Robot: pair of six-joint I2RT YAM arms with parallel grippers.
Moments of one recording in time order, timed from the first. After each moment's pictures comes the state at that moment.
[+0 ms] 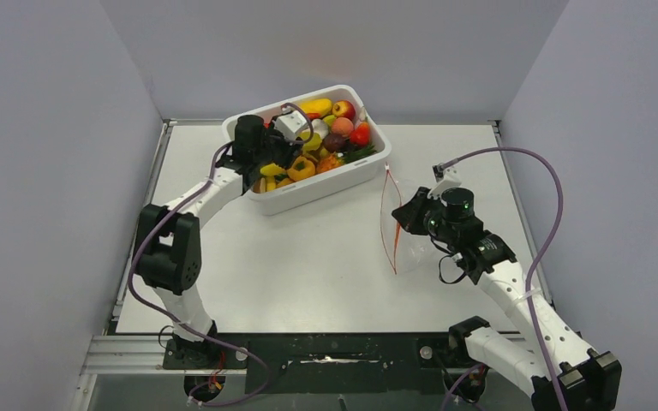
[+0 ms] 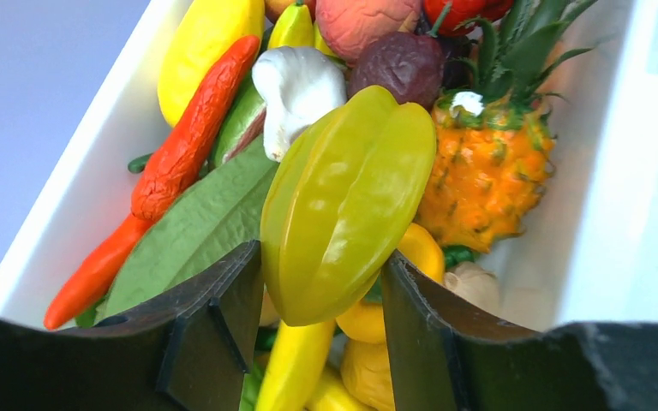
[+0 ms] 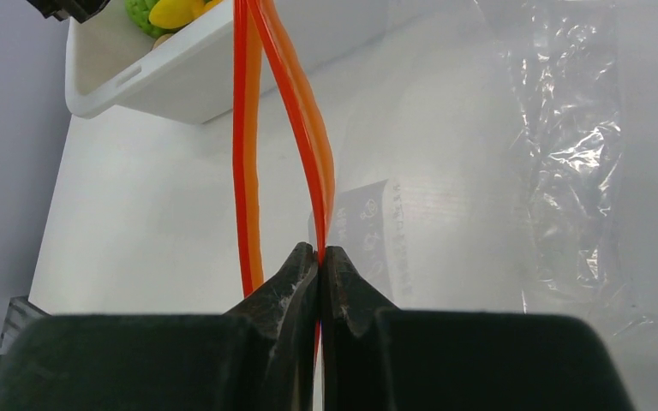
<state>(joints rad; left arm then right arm) -0.32 1.83 1.36 0.09 0.33 0.40 0.38 0.91 0.76 -0.32 -0.11 0.52</state>
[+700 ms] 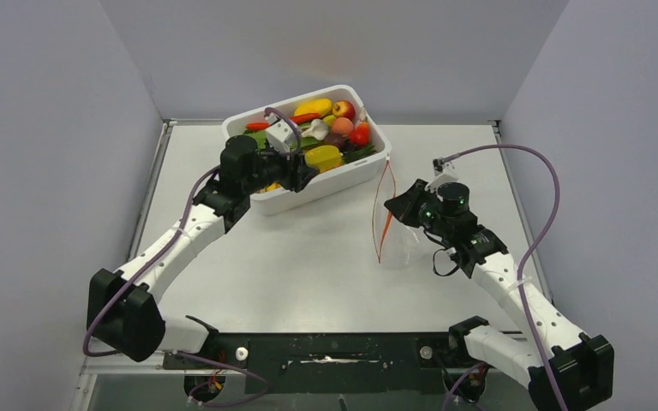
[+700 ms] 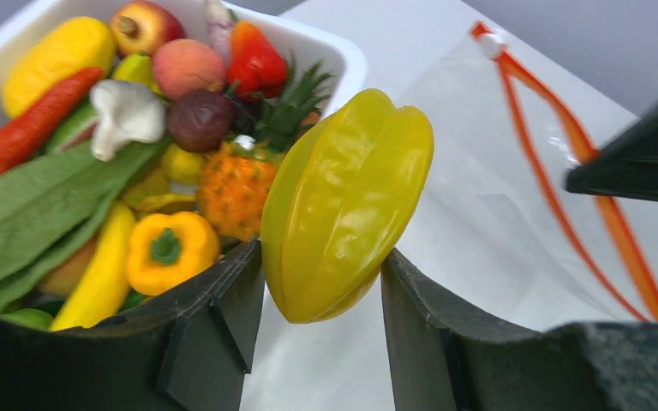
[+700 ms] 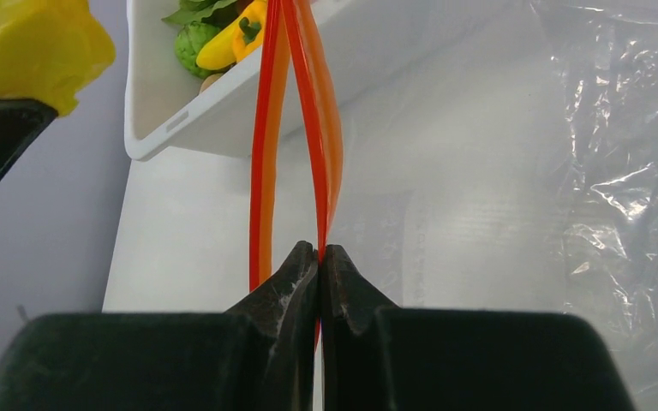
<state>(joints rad) -0.46 1.39 1.13 0.03 0.33 -0.04 0.38 0.97 0.75 -0.19 -0.13 0.67</state>
